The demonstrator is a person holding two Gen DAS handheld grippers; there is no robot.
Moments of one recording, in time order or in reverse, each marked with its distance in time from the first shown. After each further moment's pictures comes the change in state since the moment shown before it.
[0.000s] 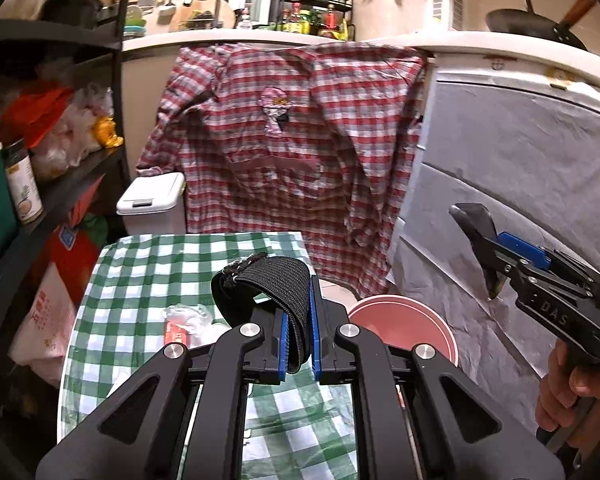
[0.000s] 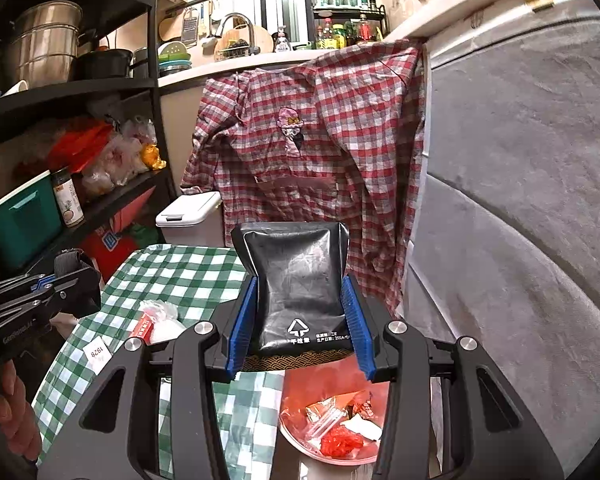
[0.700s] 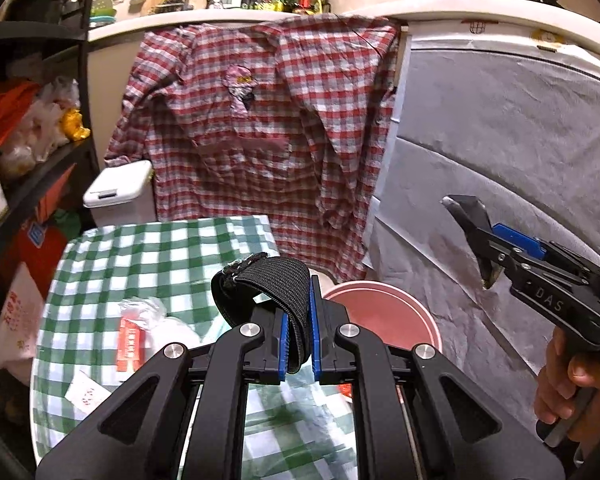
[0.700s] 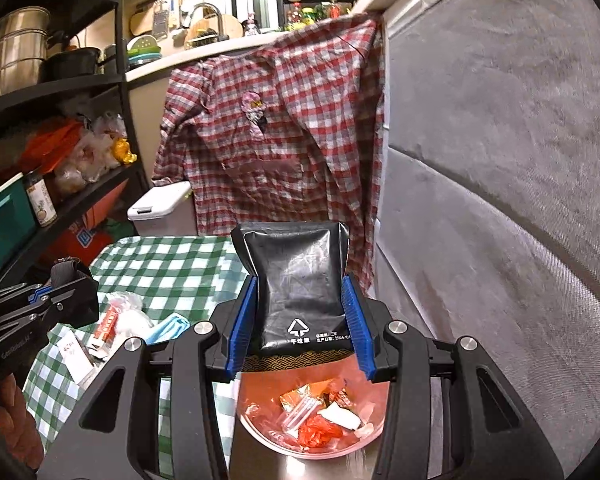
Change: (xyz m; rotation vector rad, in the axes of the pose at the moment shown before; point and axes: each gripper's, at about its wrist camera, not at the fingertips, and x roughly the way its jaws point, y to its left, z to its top) left arm 0.044 -0.041 -0.010 0.029 0.068 -0.072; right arm 0.017 -0.051 -0.014 0.049 0.057 -0.062
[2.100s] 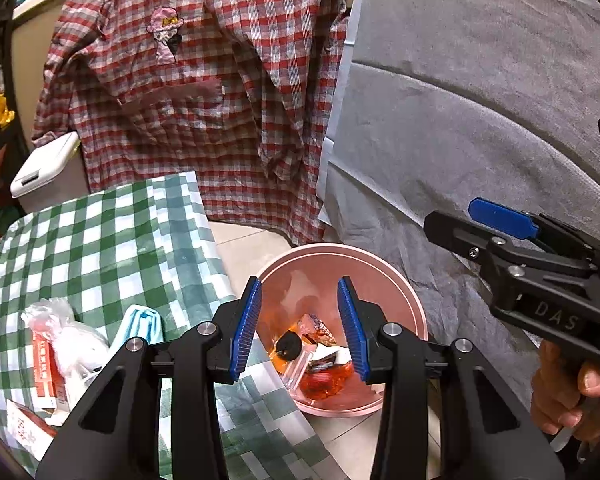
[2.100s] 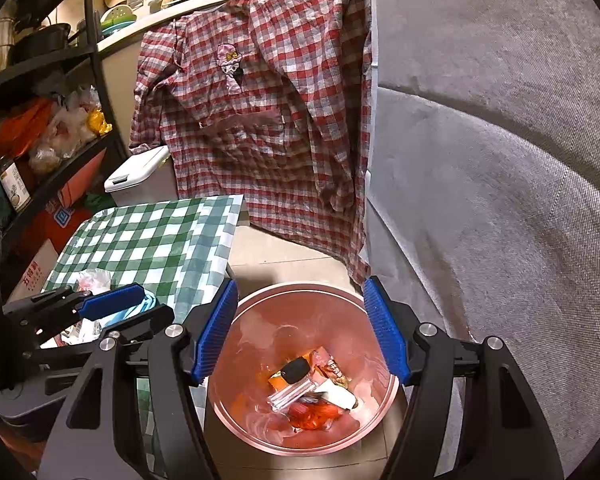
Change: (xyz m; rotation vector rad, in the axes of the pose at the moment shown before) left arm 0.097 -0.038 -0.009 0.076 0.166 -0.142; right arm 0.058 -0.020 -0.015 0.029 0.142 -0.022
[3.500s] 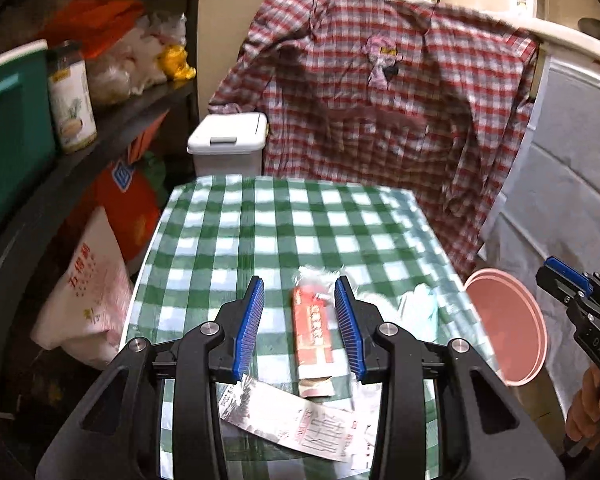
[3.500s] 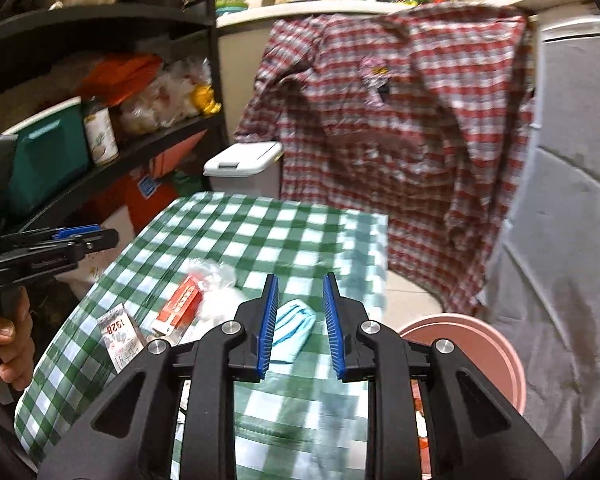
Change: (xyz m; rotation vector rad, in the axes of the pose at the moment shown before) left arm -0.118 0.226 -0.054 -0.258 -0.074 0.340; right arm 0.013 0.187 -0.022 -0.216 -0.068 0.217
